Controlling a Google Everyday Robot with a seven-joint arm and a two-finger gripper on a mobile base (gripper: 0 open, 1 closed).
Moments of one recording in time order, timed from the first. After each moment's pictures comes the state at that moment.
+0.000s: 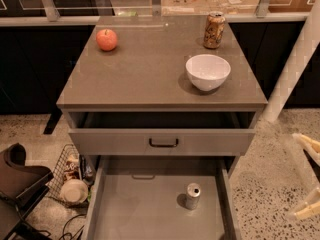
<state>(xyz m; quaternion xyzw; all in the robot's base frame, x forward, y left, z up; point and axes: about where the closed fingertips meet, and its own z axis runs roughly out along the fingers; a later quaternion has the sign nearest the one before) 0.386 -0.301 0.761 -0.52 0.70 0.19 0.45</state>
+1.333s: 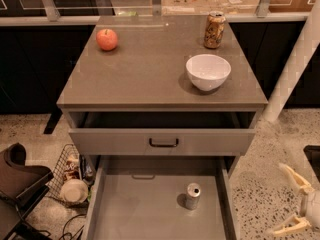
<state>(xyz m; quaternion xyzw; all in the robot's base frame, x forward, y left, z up) 0.383 -0.308 0.638 -0.44 0.66 0.26 0.55</state>
